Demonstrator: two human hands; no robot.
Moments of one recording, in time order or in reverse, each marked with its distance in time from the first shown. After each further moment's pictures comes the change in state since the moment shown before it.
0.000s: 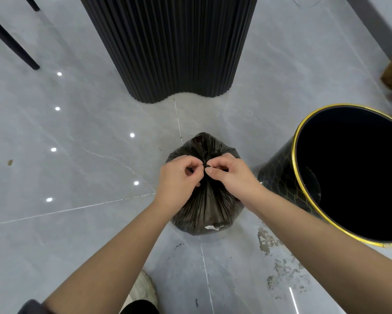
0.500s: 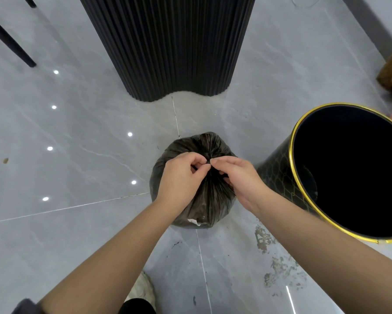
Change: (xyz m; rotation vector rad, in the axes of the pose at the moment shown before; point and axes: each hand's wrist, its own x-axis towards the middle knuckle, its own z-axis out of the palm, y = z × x) left_hand -0.001 0.011 0.004 0.144 -0.008 0.042; right_hand -0.006 -0.001 -0.005 0.453 0.096 0.245
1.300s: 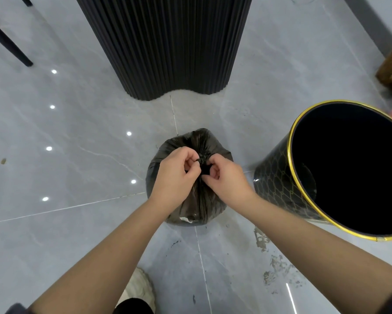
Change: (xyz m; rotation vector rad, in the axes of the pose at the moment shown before) left_hand 0.002 -0.011 -0.005 -0.020 -0.015 0.060; right_hand 0.012 0.023 0.006 -0.866 -0.001 -0.433
